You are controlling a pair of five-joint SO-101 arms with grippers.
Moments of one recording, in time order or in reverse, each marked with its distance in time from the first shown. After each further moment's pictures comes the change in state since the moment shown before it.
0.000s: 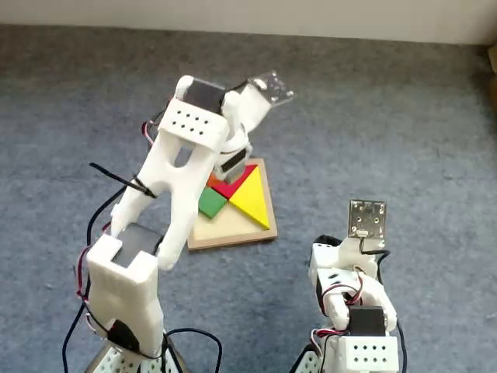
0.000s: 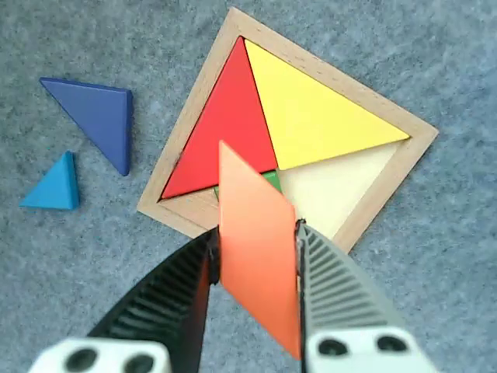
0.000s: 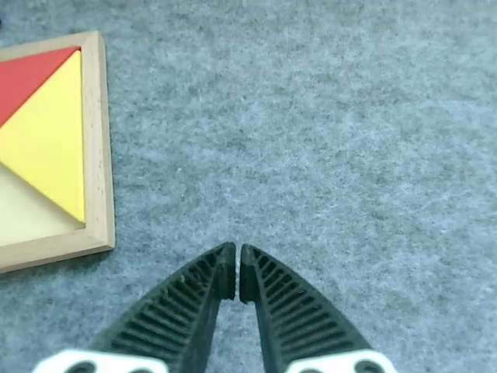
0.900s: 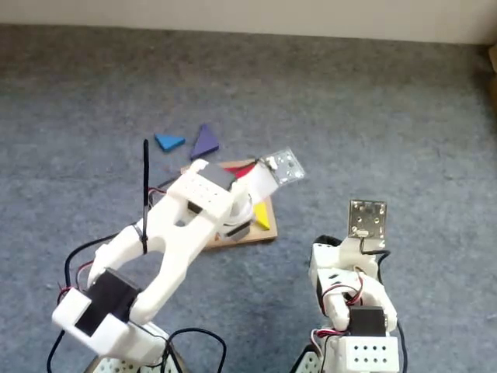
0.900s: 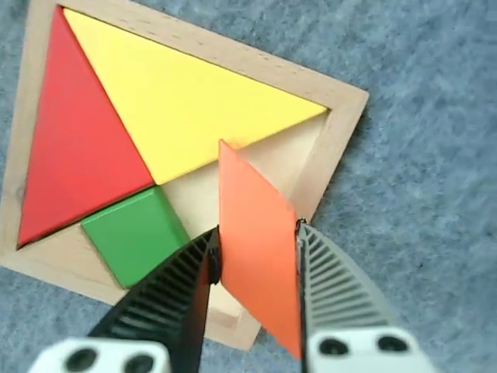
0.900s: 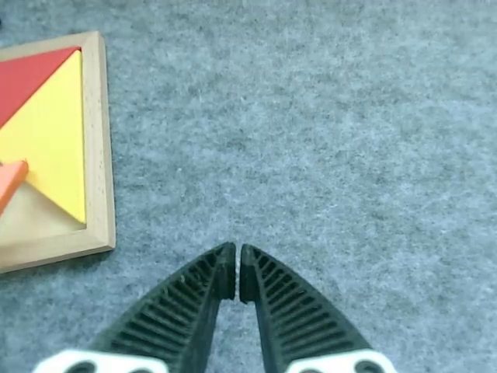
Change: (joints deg) left arm 8.9 -21.2 54.2 -35.0 -0.7; right arm 0.0 0.0 0.0 0.0 0.0
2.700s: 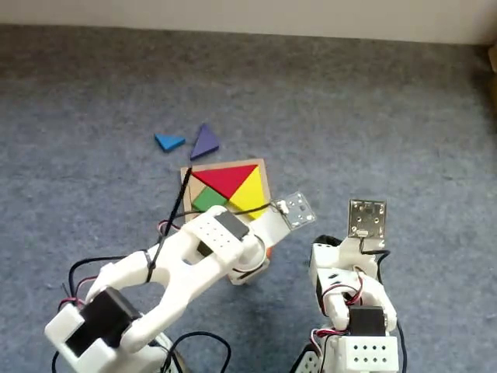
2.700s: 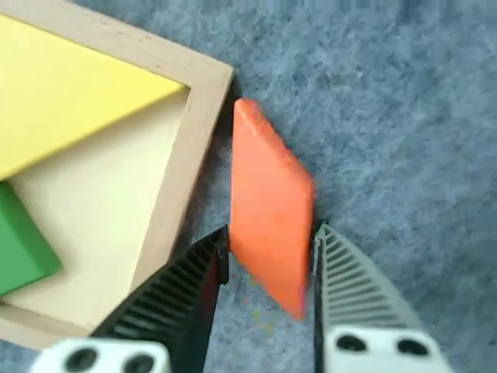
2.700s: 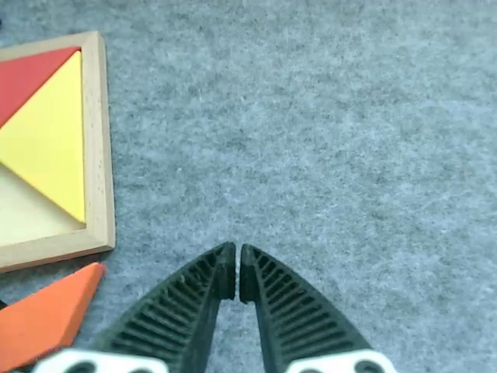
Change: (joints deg) left arm 10.3 -5.8 18.0 -12.2 10.9; right arm 0.0 0.0 0.0 0.0 0.0
